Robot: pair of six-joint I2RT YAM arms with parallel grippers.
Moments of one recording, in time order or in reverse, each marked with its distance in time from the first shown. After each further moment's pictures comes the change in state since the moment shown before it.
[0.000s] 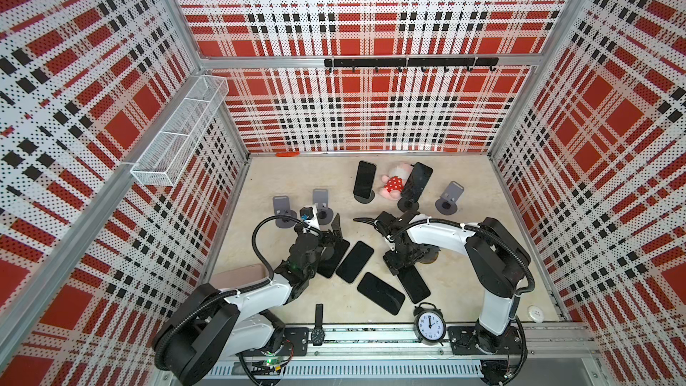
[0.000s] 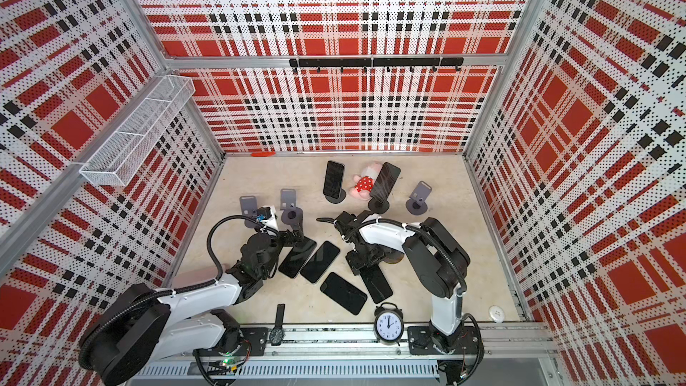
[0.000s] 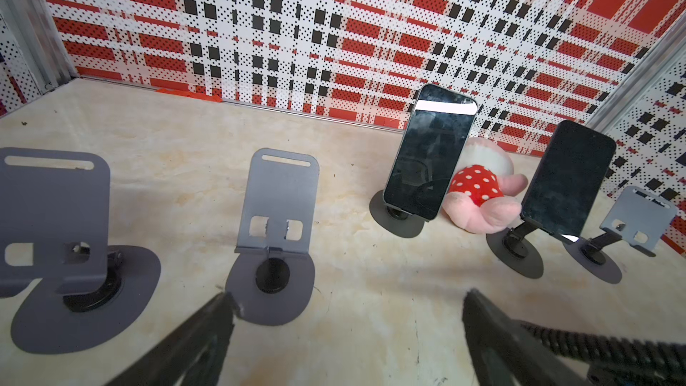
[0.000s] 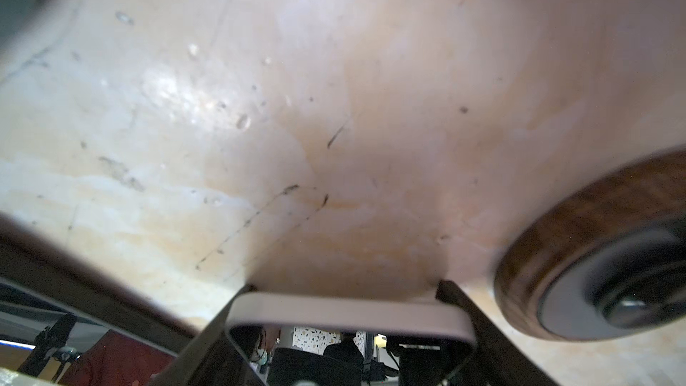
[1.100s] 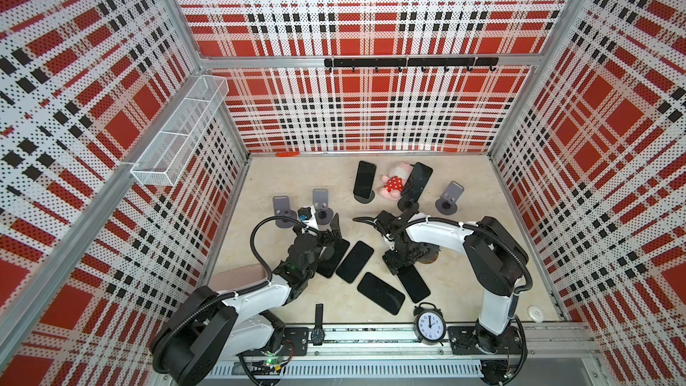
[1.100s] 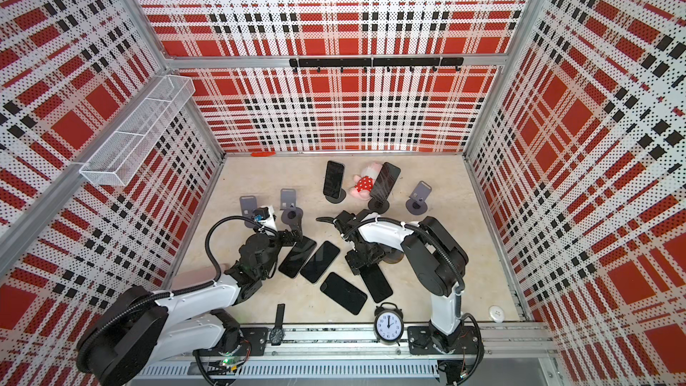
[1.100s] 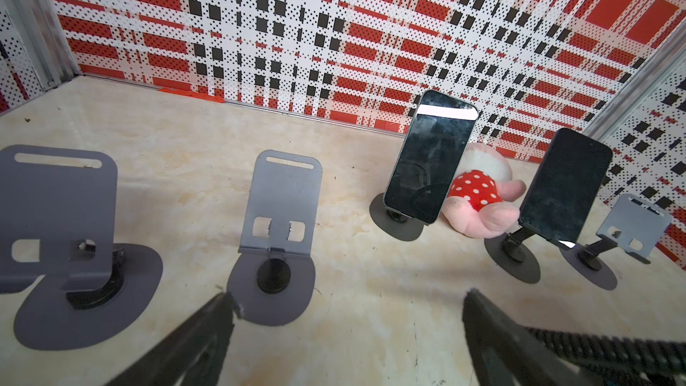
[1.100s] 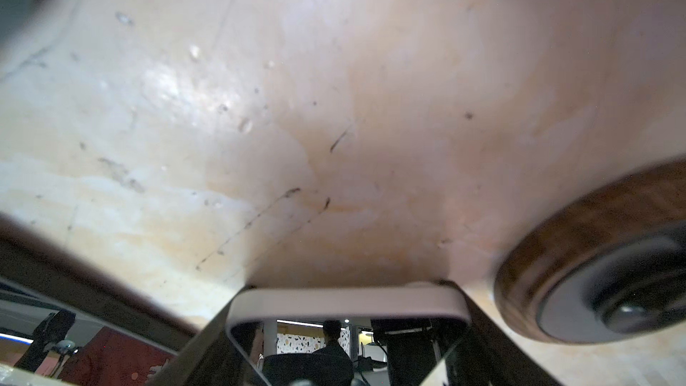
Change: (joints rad) left arm 0.006 -0.016 -0.005 -0.002 0.003 -0.012; right arm -0.002 0.014 0.015 -0.013 -0.008 -0.019
